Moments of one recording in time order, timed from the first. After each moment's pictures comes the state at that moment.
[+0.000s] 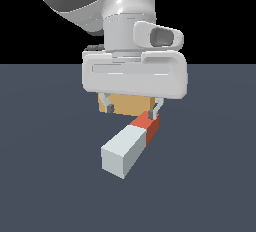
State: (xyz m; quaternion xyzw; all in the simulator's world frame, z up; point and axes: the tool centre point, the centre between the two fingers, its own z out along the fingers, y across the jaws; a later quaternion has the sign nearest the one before) arm 0.004 -0.055 0.102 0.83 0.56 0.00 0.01
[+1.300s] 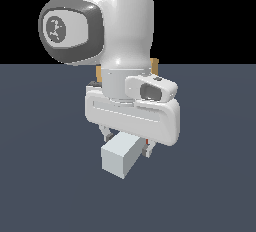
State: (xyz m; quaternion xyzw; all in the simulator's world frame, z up) arm -0.003 -0.065 0.030 0.86 0.50 0.00 0.00
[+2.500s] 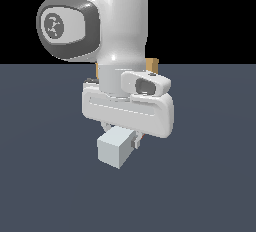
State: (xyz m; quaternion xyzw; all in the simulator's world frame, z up) arm -0.012 -0.053 0.036 0.86 0.52 0.00 0.00
